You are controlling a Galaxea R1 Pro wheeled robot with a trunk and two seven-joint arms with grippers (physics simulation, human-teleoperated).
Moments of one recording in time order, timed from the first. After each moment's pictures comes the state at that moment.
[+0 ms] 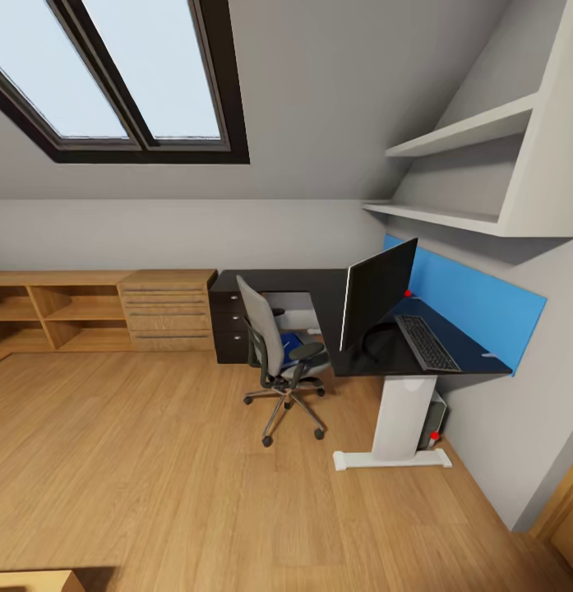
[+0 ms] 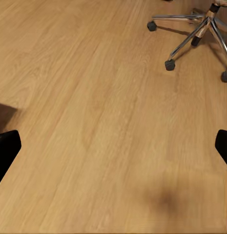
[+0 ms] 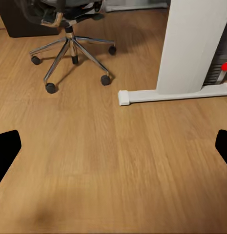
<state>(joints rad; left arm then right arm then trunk) -0.01 -0.06 0.12 -0.52 0.19 -0.55 0.01 -0.02 0.04 -0.04 -0.44 0.00 -0.77 0.00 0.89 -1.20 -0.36</state>
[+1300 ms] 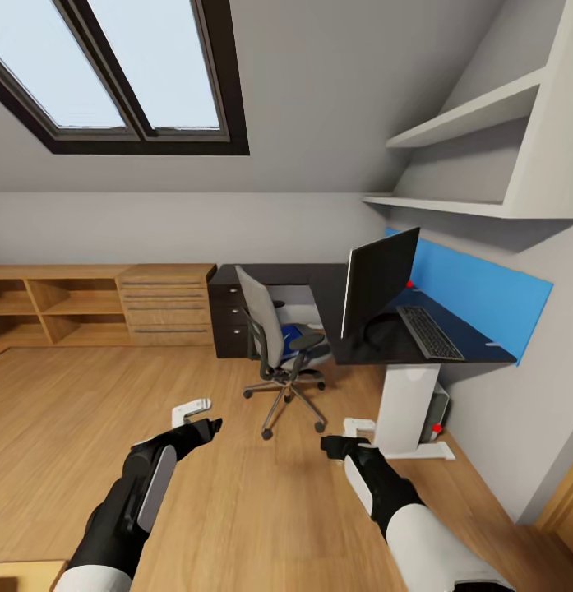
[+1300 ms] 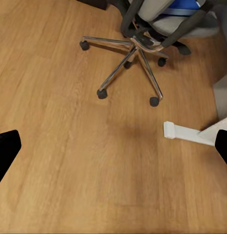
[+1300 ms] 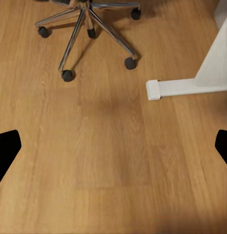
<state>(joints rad) -0.45 -0.07 0.09 -1.19 0.25 0.64 0.09 -0.69 0.17 -0.04 -0.50 0.00 0.28 -0.13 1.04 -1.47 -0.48</state>
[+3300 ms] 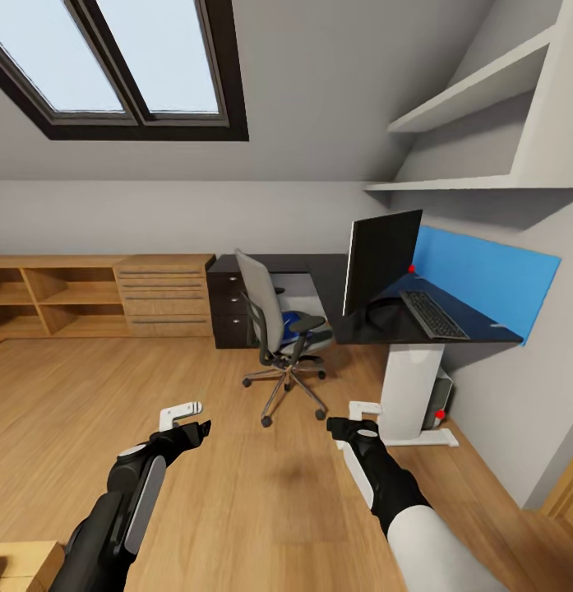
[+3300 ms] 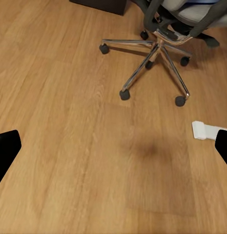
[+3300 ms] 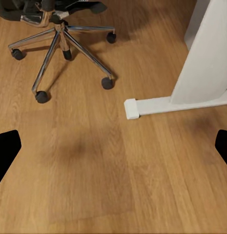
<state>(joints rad) -0.37 -0.06 0.09 -1.34 0.17 0.65 0.10 -0.66 0.17 0.02 -0.69 -0.02 0.31 -0.26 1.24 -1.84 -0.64</state>
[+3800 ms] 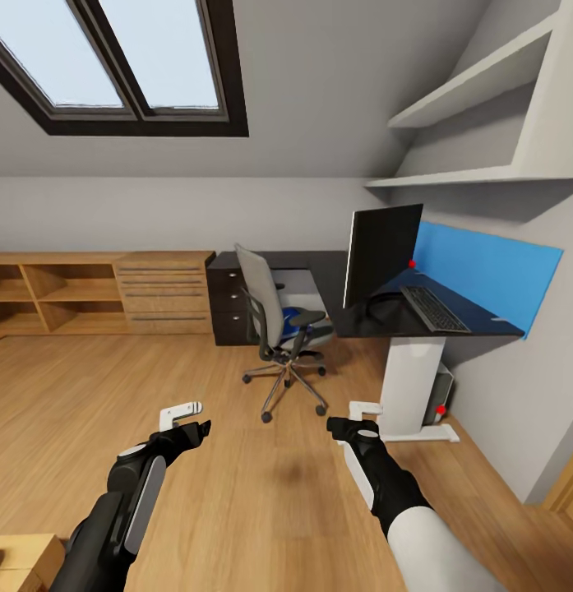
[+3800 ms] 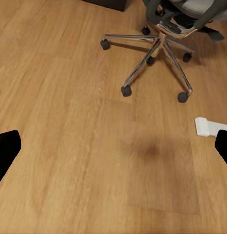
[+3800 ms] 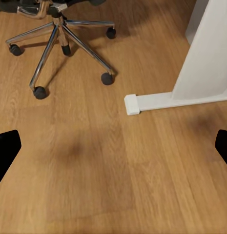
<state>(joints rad) -0.37 -0.06 0.09 -1.34 0.17 0.65 0.10 -0.65 0.17 0.02 -0.70 -0.02 0.31 -0.26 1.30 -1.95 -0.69</state>
